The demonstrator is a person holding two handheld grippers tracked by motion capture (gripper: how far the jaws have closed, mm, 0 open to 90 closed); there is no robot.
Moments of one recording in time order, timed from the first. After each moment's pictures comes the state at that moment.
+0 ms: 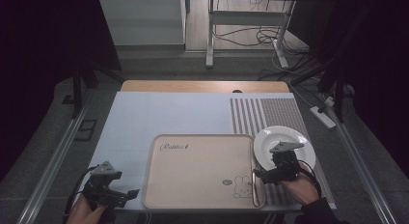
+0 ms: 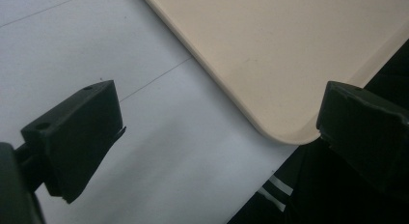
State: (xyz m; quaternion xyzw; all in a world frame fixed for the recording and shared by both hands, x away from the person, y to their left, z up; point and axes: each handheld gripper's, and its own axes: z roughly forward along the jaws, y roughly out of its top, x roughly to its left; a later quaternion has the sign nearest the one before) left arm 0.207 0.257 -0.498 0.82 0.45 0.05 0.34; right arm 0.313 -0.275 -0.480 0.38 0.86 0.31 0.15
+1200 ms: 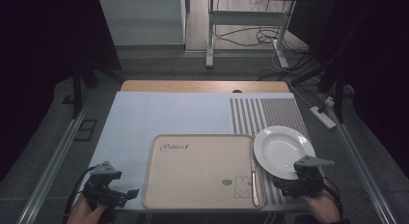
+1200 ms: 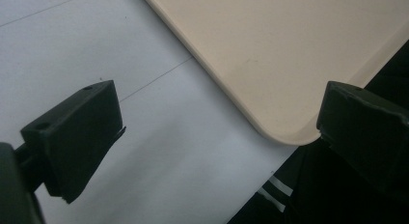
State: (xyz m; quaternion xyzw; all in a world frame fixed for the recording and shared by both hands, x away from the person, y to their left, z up) left arm 0.208 0.258 -0.498 0.82 0.45 0.05 0.35; right arm 0.272 -0.329 -0.482 0.44 0.82 0.34 0.16
